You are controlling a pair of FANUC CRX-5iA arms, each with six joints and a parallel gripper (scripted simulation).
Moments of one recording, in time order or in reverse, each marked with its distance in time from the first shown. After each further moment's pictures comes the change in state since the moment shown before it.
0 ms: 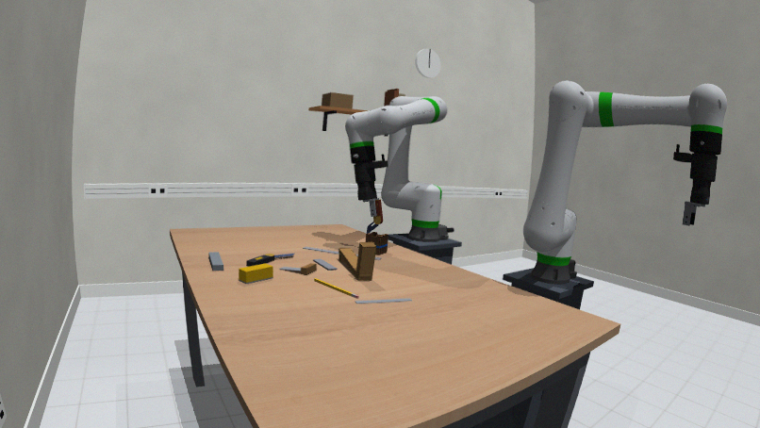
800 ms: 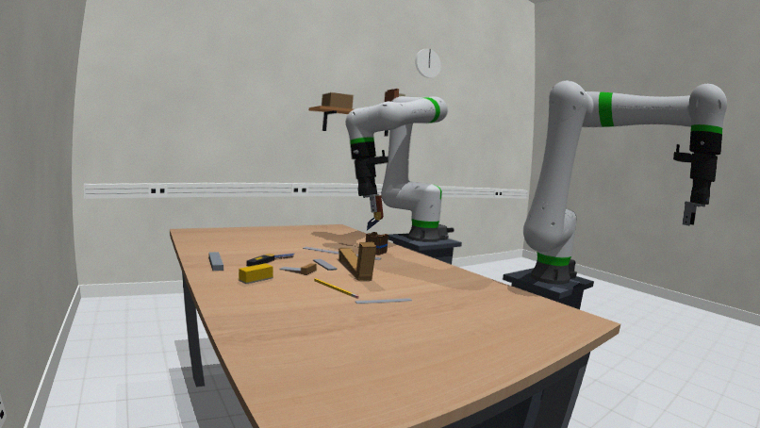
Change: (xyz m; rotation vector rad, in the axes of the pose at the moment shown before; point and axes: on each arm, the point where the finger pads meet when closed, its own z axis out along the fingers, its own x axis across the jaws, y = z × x) left arm 0.000 0.000 0.000 0.000 0.000 0.000; right arm 0.000 -0.003 -0.015 0.000 0.000 0.000
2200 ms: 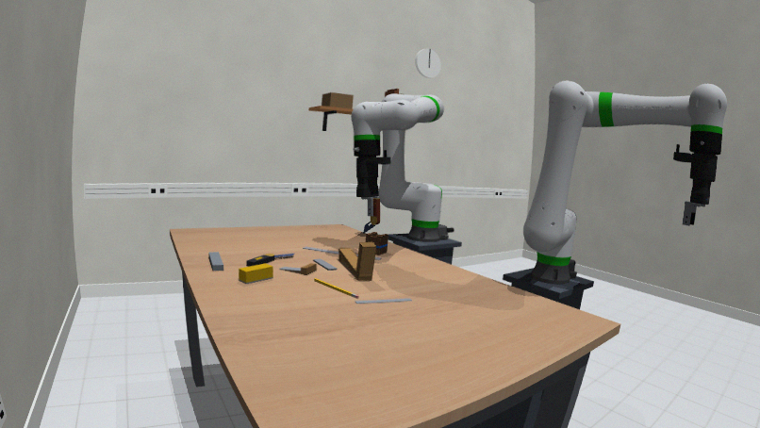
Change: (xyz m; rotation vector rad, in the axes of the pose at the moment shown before) left arm 0.000 0.000 0.000 0.000 0.000 0.000; right arm 0.105 -0.049 0.008 -0.119 0.009 0.238
